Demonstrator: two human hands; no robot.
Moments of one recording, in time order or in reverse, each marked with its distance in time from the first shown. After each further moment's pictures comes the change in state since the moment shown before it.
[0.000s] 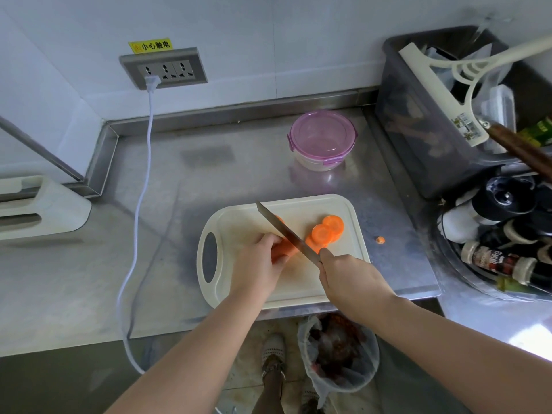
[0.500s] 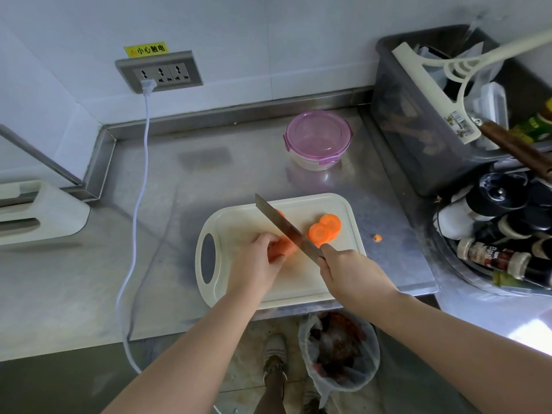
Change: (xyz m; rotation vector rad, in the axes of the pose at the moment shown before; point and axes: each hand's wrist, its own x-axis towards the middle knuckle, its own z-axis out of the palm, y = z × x) left_hand 0.002 -0.002 0.000 -0.045 -0.024 -0.012; right_hand -0.007 0.005 -0.010 0.158 0.059 -0.010
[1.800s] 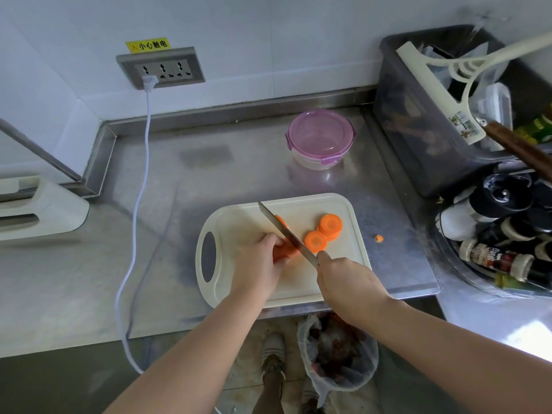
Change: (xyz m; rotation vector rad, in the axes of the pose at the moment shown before) left_hand -0.002 0.002 0.004 0.019 0.011 0.029; right_hand 0.002 -0.009 0.011 -0.168 -0.102 0.018
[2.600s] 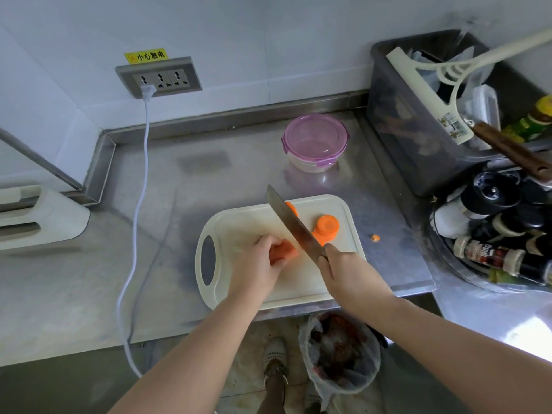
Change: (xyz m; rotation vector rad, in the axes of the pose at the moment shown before) left_hand -0.001 -0.001 -0.004 0.025 -0.048 0.002; right_hand -0.004 0.008 -0.002 0.372 0.154 0.061
